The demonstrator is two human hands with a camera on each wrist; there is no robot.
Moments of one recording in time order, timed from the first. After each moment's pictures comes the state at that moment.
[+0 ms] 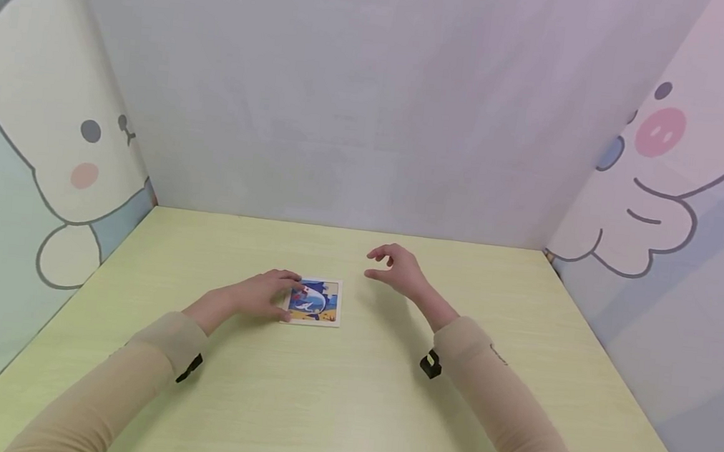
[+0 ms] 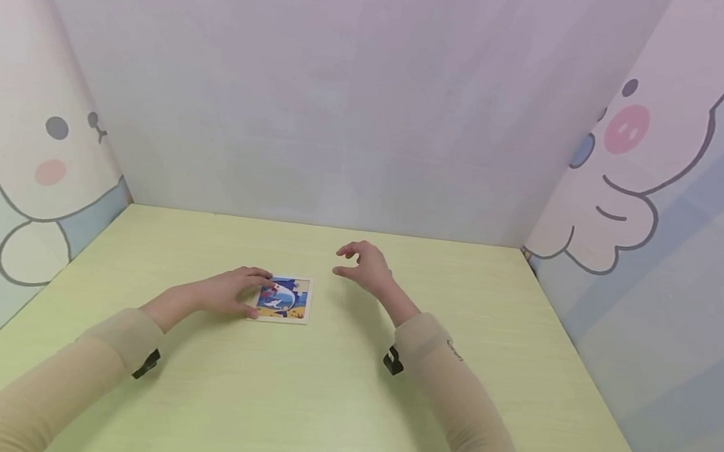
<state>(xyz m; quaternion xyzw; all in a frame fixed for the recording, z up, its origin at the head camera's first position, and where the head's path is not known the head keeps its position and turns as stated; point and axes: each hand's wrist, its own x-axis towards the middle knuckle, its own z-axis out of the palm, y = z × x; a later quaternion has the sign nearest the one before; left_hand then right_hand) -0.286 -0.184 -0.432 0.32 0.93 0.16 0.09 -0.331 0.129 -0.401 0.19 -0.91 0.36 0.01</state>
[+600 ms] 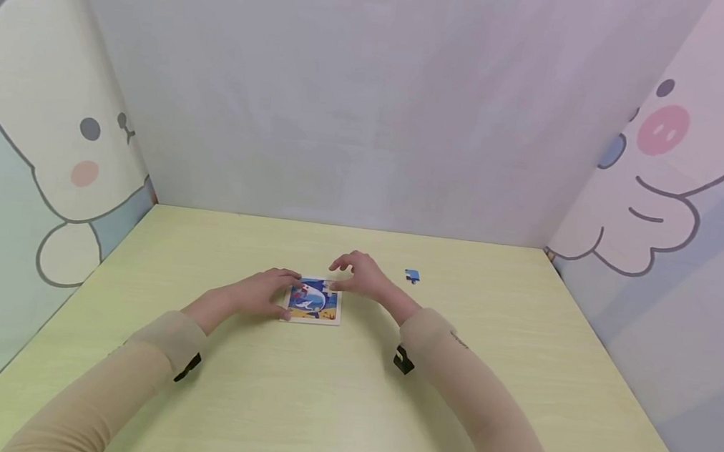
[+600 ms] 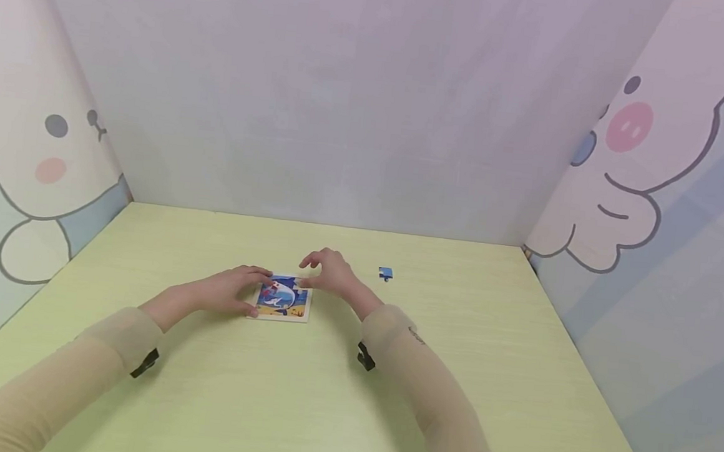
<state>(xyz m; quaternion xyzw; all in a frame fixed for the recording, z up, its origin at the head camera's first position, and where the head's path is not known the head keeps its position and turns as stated) -0.289 -0.184 -0.437 0.31 0.93 0.16 0.09 -0.337 0.070 -0.425 0.26 -0.92 0.29 -0.07</state>
